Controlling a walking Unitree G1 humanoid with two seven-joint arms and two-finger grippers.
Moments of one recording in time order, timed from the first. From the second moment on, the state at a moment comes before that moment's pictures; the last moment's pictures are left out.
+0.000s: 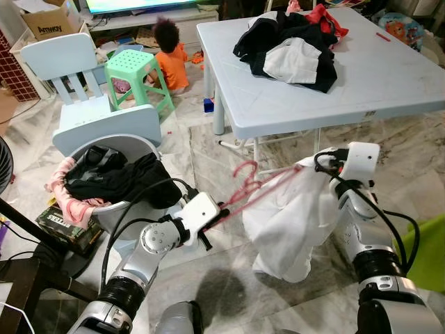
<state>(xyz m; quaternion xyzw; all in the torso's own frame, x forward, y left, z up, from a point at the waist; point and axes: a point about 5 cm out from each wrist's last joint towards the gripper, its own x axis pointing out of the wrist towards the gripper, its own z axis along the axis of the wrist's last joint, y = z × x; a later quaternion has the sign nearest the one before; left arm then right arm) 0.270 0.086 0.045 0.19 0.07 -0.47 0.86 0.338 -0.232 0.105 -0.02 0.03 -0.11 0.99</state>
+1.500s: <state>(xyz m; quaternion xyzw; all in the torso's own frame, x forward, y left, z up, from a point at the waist) 0.277 0.100 0.076 0.04 0.01 -0.24 0.97 0.287 -0.206 0.067 -0.06 0.02 -0.08 0.99</state>
